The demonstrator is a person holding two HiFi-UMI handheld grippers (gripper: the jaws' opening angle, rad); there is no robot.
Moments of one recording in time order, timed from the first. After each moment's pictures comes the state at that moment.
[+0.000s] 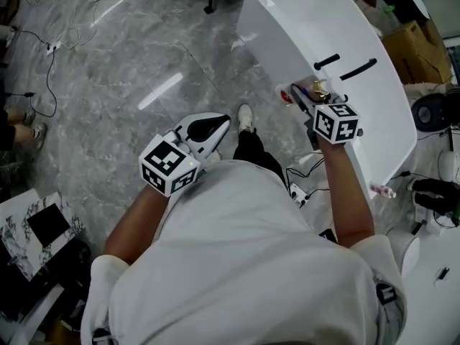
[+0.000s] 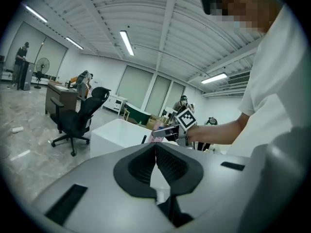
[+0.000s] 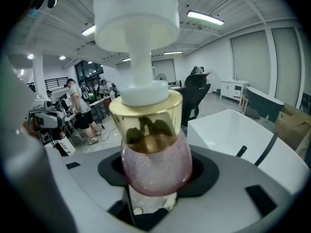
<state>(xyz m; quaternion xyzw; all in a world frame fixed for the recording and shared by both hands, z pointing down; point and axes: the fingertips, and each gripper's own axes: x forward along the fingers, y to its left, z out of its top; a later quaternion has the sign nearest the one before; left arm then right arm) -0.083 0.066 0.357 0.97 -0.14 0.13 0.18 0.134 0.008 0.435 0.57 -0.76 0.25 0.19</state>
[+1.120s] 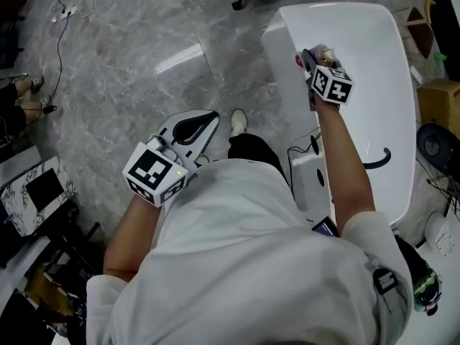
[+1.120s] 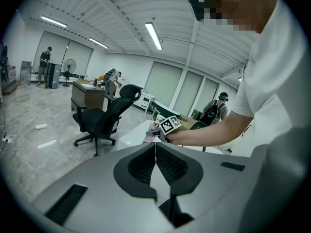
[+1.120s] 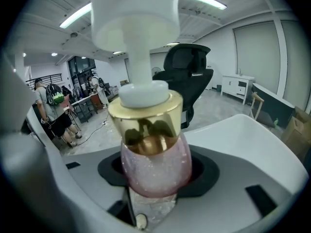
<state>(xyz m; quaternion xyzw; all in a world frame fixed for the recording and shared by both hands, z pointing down) 0.006 -0.210 0.372 0.92 -0.29 0.16 0.23 0.275 -0.400 0.562 0.57 -0.75 0.26 0.22</state>
